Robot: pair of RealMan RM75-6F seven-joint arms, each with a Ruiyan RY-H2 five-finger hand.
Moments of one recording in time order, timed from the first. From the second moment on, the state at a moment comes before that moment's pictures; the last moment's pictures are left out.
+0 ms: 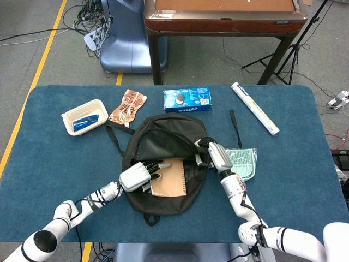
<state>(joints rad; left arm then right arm) -0.80 -1.99 0.17 -0.41 1.83 1.35 -0.56 0.62 -1.68 0.30 -1.47 -1.14 1.01 0.17</state>
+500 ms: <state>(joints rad) -0.78 -1.92 0.12 -0.63 1.80 1.50 -0.61 0.63 -1.67 0.30 -1.41 -1.15 0.99 0.20</state>
